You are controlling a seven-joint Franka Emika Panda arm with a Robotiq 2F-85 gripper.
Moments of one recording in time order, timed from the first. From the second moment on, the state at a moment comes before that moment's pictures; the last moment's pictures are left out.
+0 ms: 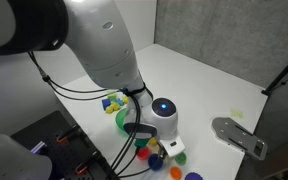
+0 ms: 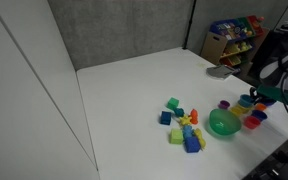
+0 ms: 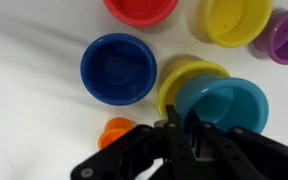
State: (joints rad) arm -0.45 0.61 -0.08 -2.30 0.37 3.04 0.34
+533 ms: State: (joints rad) arm -0.47 0.60 -0.04 -2.31 0.38 3.04 0.33
